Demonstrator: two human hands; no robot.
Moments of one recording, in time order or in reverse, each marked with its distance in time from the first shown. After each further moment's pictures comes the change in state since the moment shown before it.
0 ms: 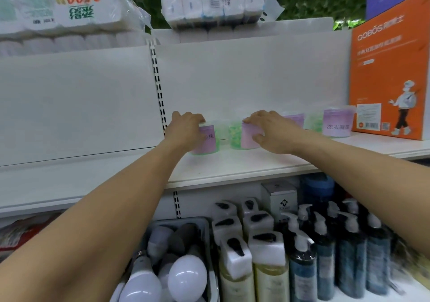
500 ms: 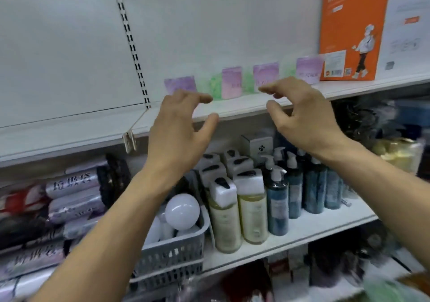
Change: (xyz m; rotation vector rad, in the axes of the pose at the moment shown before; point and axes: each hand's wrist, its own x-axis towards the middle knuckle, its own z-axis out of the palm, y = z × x) left_hand -0.174 0.020 -0.005 -0.441 0.345 0.338; right_hand -0.153 -0.045 0.000 0.238 0.558 0.091
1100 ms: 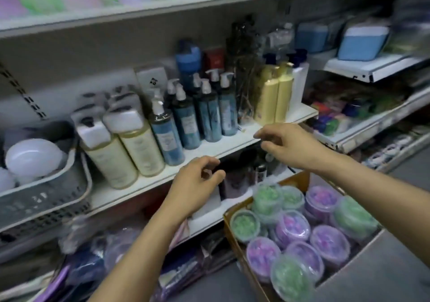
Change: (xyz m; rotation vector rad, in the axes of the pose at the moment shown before) left_hand -0.178 0.178 0.203 -0.431 -0.783 -0.433; right_hand -0.211 0.204 -0.131 -0.069 -0.734 0.490
